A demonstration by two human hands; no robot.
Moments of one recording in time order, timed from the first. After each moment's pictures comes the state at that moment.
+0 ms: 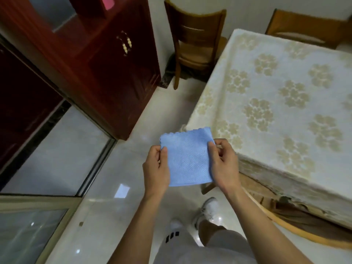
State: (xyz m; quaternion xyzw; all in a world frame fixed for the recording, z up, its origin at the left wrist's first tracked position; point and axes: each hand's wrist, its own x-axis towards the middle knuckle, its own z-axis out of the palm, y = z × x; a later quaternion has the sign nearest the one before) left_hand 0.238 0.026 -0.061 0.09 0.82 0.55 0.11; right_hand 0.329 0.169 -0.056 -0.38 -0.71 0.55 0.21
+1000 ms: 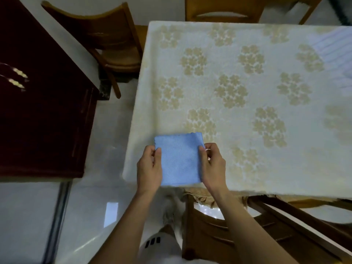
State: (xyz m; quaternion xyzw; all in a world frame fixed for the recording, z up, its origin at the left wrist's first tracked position) left_hand 0.186 0.298 -0.126 0.25 0.83 0.45 0.22; right_hand 0.334 0.394 -0.126 -0.55 -0.64 0.48 0.24
